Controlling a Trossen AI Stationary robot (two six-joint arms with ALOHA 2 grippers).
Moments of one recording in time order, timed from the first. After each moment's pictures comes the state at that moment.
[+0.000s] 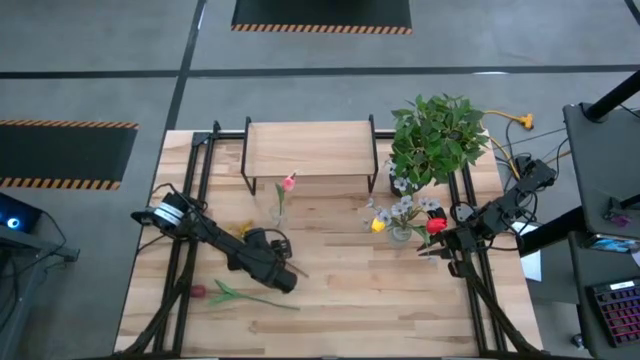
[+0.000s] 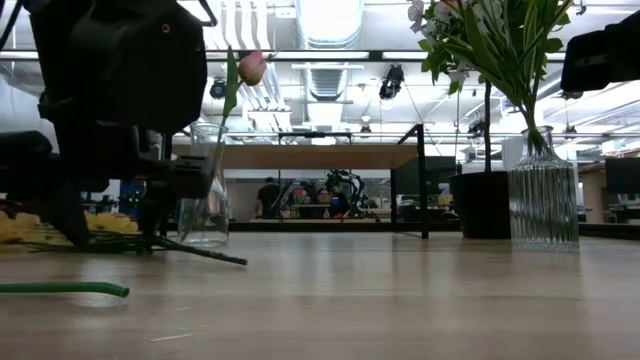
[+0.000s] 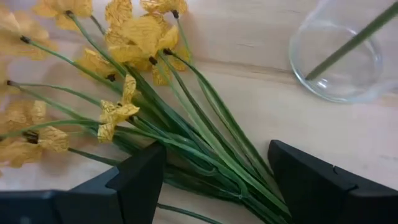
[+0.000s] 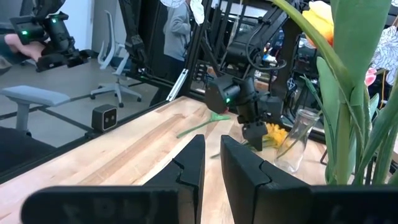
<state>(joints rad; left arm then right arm) -0.45 1.93 1.14 -1.09 -0.40 -2.28 0.68 0.06 0.01 0.06 0.32 -0.19</state>
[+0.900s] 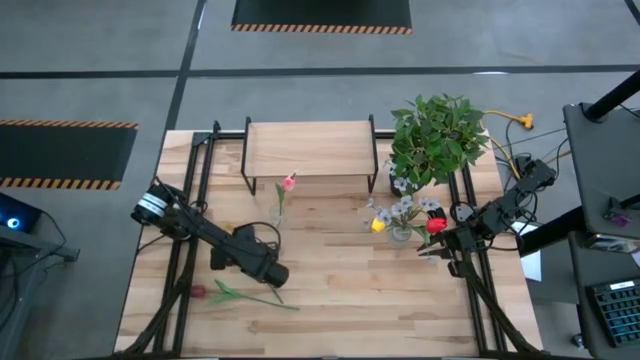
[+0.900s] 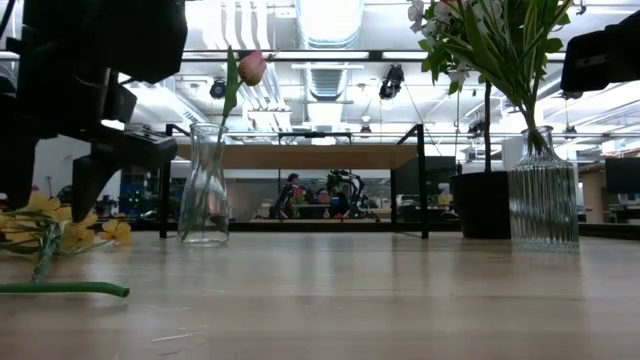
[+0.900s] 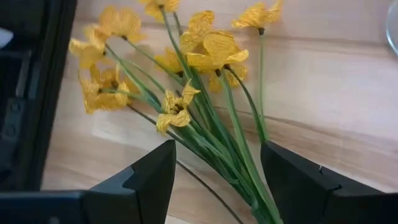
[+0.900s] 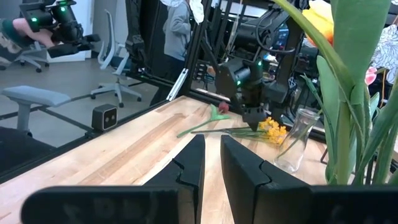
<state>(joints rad) -0.45 1.79 1.13 -1.28 -0.16 -2.20 0.68 0.06 0.01 0.06 0.32 -0.19</state>
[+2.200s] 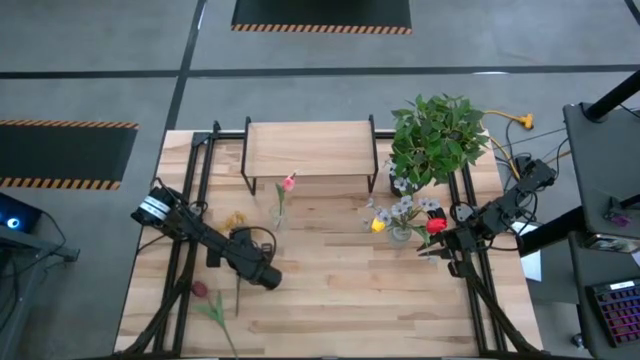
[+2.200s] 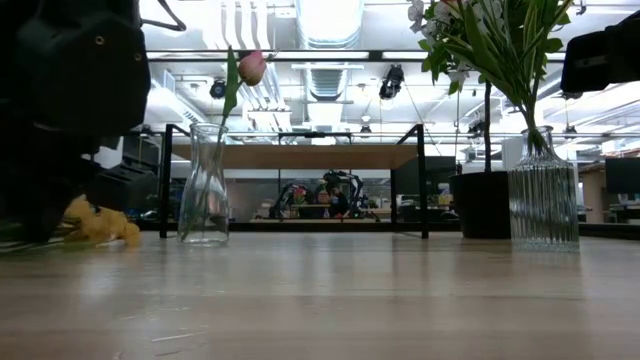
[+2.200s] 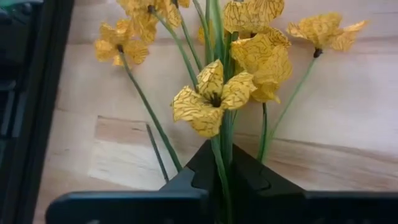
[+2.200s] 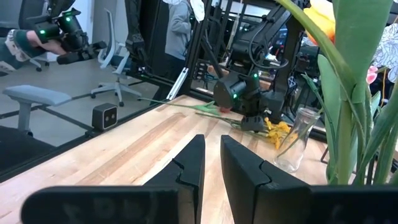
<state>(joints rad) -0.48 1.81 1.00 -1.18 -0.20 -2.17 0.68 0.06 0.01 0.06 0.32 -0.19</state>
